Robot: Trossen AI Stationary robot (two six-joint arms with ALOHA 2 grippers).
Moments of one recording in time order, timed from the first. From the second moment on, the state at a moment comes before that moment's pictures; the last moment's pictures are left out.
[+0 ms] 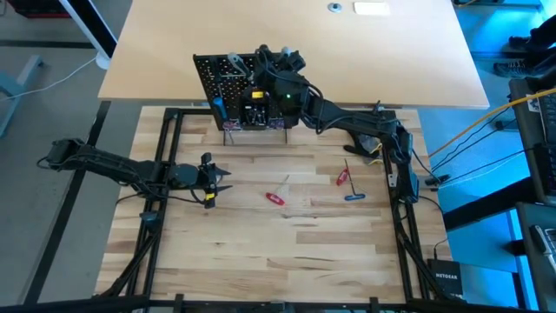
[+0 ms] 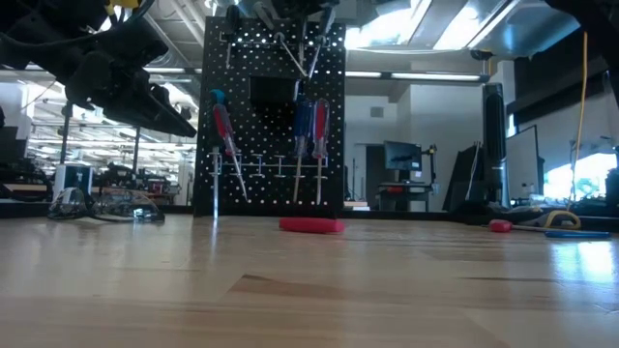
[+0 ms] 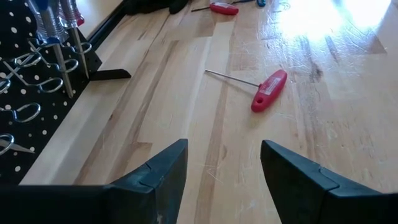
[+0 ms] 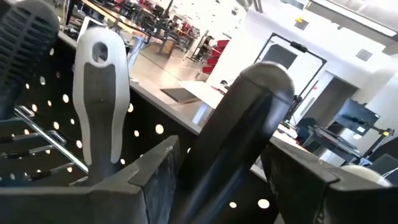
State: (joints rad) left arm -0.11 0.82 0.29 0.02 -0.35 0.02; right arm -0.23 2.02 2.09 0.00 0.90 -0.53
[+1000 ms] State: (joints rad) left arm -0.11 0.82 0.29 0.02 -0.35 0.01; right arm -0.10 2.04 2.09 0.01 0.76 -0.58
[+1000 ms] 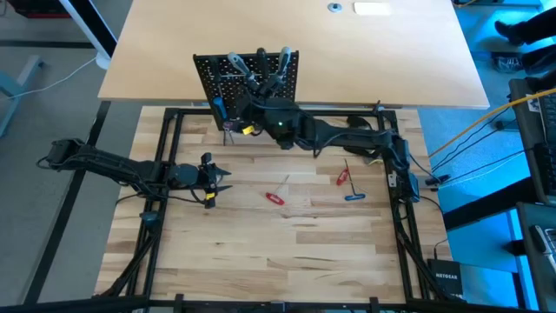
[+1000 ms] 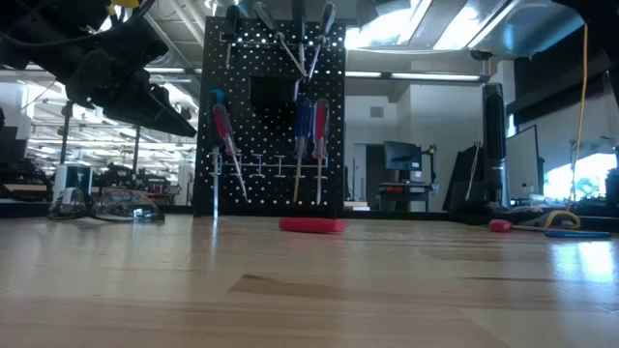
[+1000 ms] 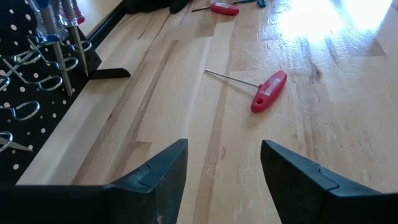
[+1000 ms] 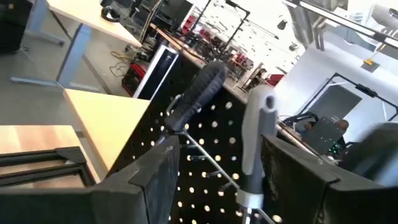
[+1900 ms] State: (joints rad) left arm -0.11 0.82 0.29 0.02 -0.36 0.01; right arm -0.24 2.09 2.09 0.15 0.67 -0.58
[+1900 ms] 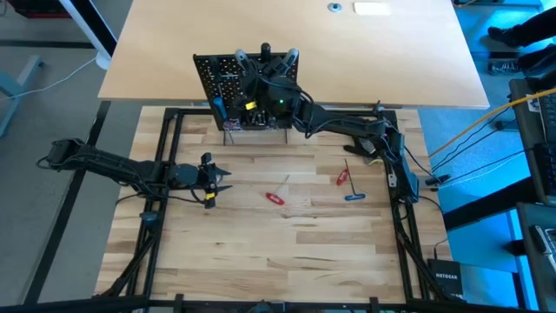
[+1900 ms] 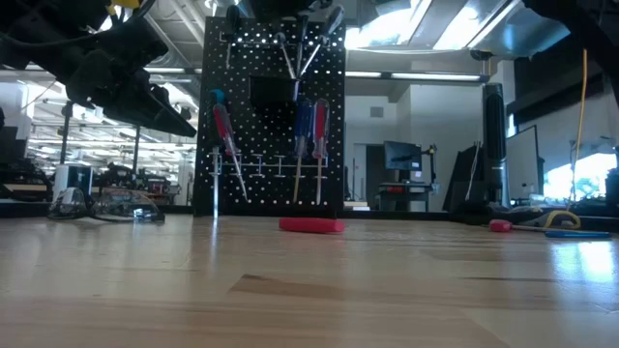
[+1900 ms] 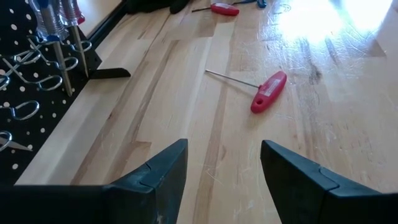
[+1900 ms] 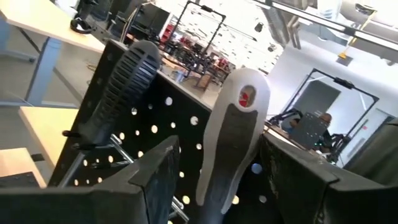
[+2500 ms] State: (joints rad) left arm -0.11 0.82 0.29 0.02 -0.35 0.01; right arm -0.21 2.09 2.09 0.18 0.80 -0.63
